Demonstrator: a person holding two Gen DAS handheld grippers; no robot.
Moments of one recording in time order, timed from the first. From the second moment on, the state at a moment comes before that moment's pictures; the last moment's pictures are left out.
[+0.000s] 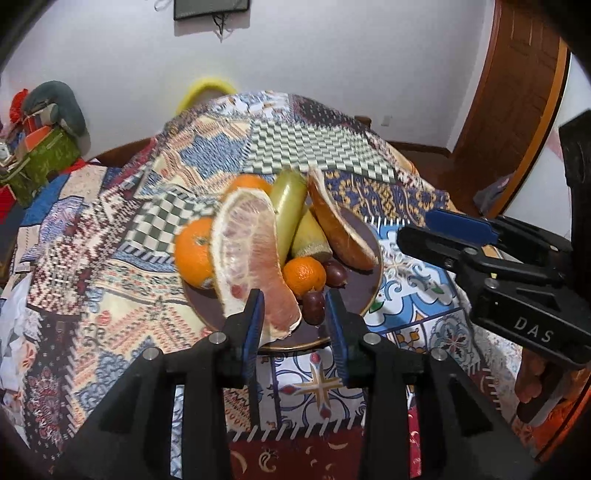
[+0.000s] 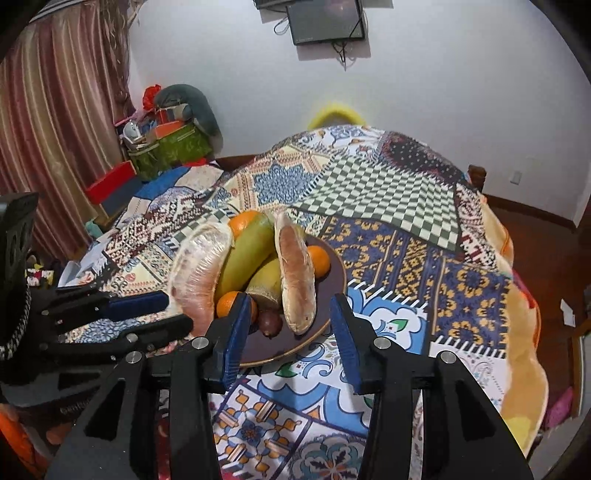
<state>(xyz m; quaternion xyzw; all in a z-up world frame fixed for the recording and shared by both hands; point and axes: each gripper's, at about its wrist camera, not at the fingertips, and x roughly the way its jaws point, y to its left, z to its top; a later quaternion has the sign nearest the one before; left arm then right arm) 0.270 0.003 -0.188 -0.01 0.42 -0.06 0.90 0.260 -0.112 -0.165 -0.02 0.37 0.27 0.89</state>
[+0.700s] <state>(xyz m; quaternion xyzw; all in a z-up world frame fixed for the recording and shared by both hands) 0.122 0.011 -0.027 -0.02 0.22 -0.02 0.97 0.131 -0.134 -0.017 0.00 0.17 0.27 0.95</state>
